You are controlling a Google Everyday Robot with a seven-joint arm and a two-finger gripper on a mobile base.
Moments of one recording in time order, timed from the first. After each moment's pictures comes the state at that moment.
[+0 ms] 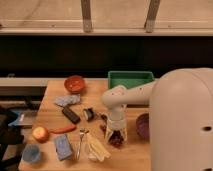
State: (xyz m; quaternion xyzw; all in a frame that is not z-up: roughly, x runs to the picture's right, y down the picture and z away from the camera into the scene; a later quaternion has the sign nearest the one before) arm 0.077 0.263 0.767 -0.34 0.39 0.61 0.60
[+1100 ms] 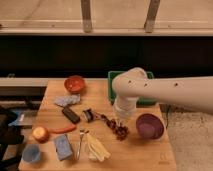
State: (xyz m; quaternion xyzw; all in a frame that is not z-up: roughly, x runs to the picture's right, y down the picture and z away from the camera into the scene) arm 0.087 0.143 0.668 -0.27 0.24 0.69 0.63
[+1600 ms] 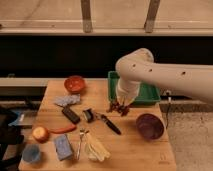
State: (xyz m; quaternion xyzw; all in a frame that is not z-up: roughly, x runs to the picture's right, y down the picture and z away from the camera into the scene) arm 0.101 0.048 0.685 -0.19 0.20 0.75 0.60
